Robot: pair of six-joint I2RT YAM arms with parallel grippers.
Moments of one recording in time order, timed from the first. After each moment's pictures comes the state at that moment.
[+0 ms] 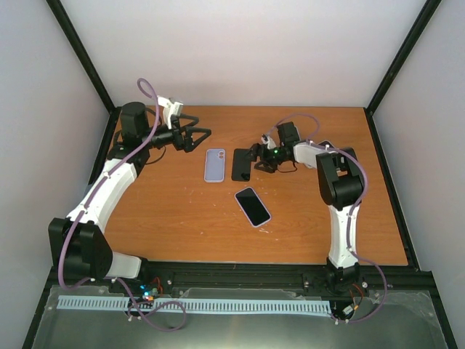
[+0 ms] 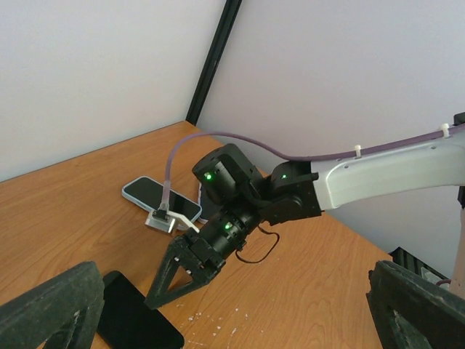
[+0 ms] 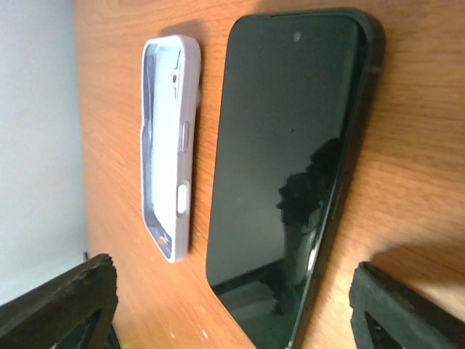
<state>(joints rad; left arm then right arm) -0.16 1.37 1.16 -0.04 0.95 -0.17 0.29 2.18 1.43 -0.23 -0.86 0.54</state>
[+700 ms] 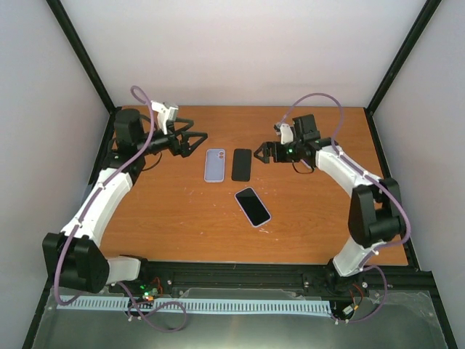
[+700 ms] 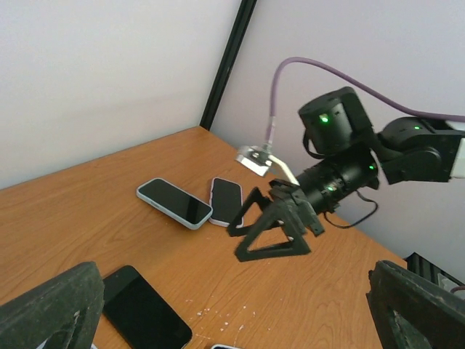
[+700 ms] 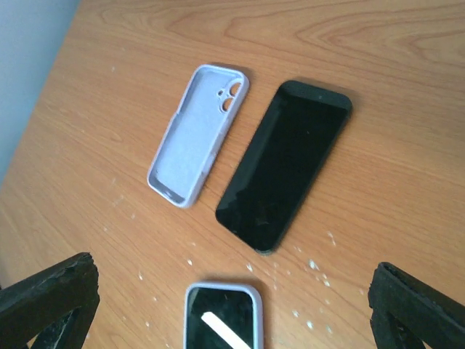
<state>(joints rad) -0.15 1.29 1.10 -0.04 0.90 -0.17 0.29 1.73 1.29 -0.42 -0.58 0.22</state>
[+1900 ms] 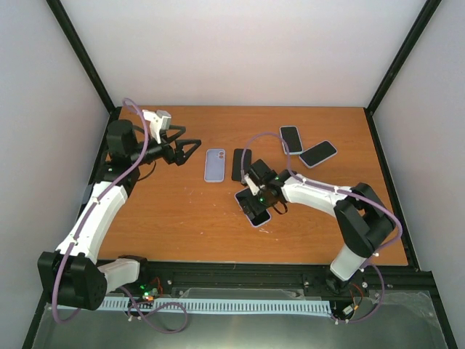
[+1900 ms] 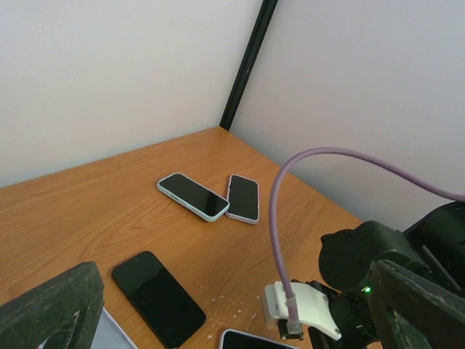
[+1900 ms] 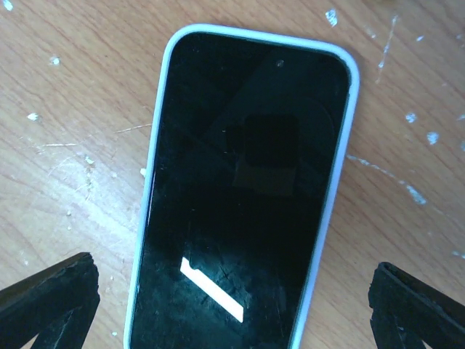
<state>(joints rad) -0.11 1.16 0.99 -0.05 0.86 -0.15 0.73 1.64 1.01 -0.58 -0.05 0.06</state>
